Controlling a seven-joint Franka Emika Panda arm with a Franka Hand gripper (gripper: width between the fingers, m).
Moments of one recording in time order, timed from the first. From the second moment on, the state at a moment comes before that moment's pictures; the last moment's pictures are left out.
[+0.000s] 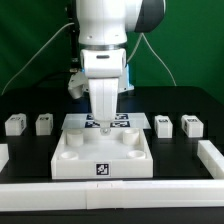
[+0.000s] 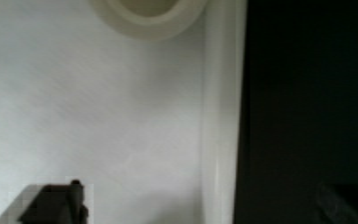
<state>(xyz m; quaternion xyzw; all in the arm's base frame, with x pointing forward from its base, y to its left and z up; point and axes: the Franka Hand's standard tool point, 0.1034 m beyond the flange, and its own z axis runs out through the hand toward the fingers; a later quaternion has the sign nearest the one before) 0.436 -0.023 0.028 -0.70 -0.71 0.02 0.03</state>
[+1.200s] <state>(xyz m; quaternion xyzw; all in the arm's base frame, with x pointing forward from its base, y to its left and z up) 0.425 -0.030 0.009 -0.71 -0.70 0.02 0.04</state>
